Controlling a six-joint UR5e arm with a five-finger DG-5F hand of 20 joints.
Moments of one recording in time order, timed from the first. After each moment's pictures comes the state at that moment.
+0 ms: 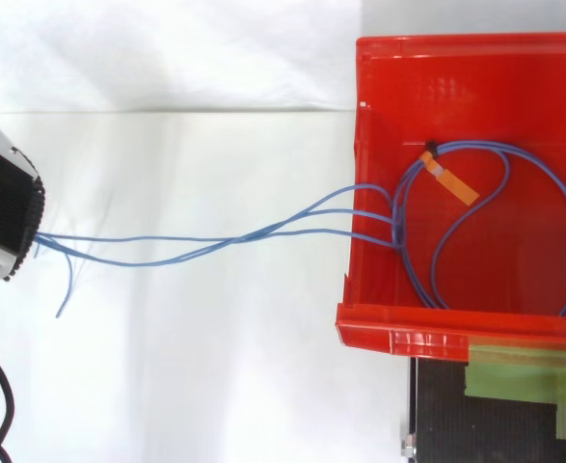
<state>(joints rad) 0.15 -2.18 -1.07 -3.16 -1.42 -0.22</state>
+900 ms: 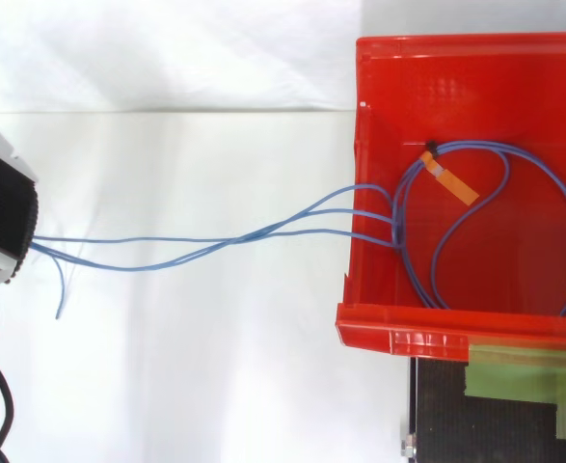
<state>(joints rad) 0.15 -2.18 -1.07 -3.18 -1.42 -0.22</state>
